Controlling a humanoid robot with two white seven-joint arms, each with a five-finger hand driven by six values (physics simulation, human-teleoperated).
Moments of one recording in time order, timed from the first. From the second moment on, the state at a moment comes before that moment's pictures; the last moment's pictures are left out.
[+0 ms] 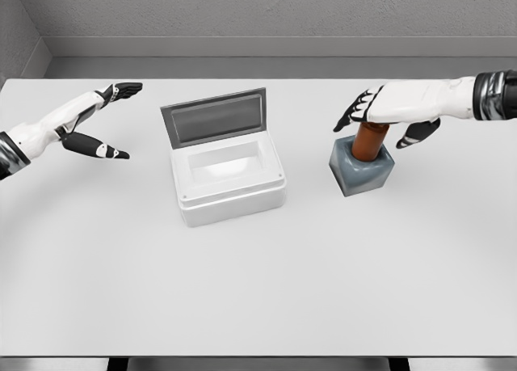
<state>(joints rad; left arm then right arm) -0.60 0.64 -0.47 -0.95 0.30 -0.61 -0.61 -1.07 -0.87 1.04 -1.37 0.20 -0.61 0.61</state>
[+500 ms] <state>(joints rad) -0.60 0.64 -0.47 -0.95 0.30 -0.61 -0.61 -1.08 -0.87 1.06 -1.37 0.19 -0.61 0.61</state>
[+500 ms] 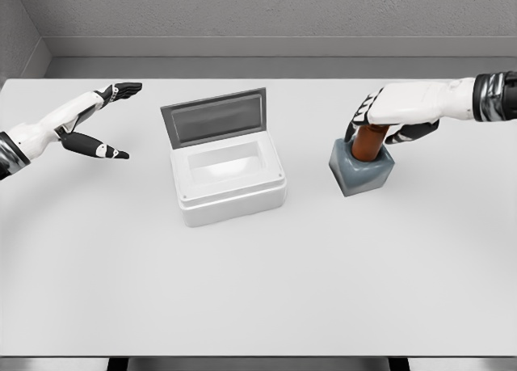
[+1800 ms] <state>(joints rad) -0.60 0.64 -0.47 -0.95 0.30 -0.61 -0.61 -1.12 -0.89 1.06 -1.39 0.19 -0.61 0.61</state>
